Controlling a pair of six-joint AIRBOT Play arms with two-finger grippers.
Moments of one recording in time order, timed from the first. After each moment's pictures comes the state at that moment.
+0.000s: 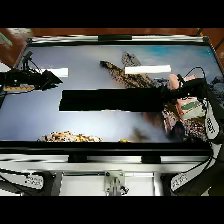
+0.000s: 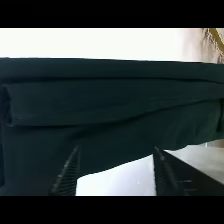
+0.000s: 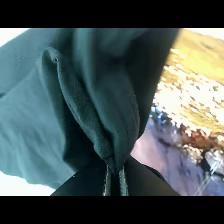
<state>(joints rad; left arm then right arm) 0.19 -1.63 1.54 0.81 -1.21 -1.29 -0.26 -1.85 1.46 2.33 -1.19 -1.82</state>
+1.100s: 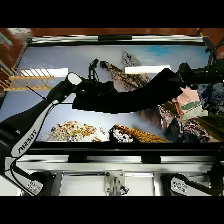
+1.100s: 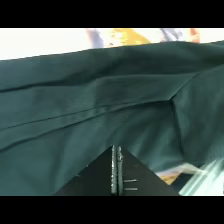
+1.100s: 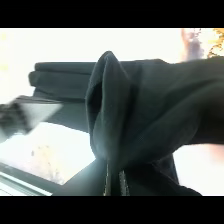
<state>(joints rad) -0.45 -1.78 1.54 0.59 -0.78 -1.32 -0.26 -1.33 1.46 2.35 -1.36 -1.68</state>
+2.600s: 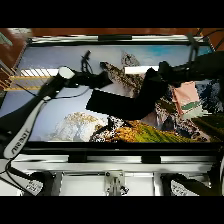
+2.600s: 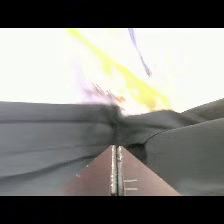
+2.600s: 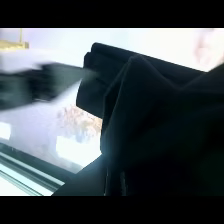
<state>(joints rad) -0.35 -1.71 1.59 0.63 -0.82 -1.40 0.02 -1.30 1.46 2.28 -1.26 -1.58</state>
